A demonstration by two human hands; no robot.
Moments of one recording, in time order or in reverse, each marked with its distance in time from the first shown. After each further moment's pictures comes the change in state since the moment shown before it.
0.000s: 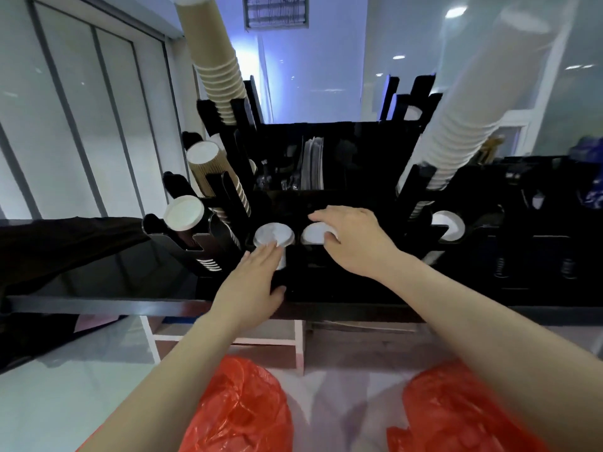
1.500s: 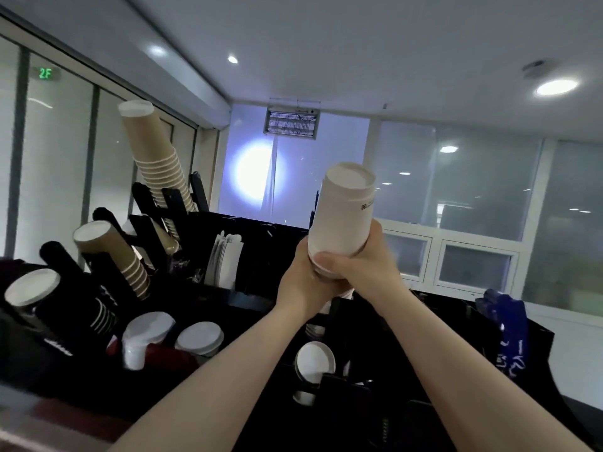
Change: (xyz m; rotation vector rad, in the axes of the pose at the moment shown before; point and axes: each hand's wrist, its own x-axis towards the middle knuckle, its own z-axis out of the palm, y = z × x) left_hand 0.259 0.256 0.022 -0.868 0.461 -0.199; right_hand 0.033 0.187 -0.179 0.756 0.320 0.213
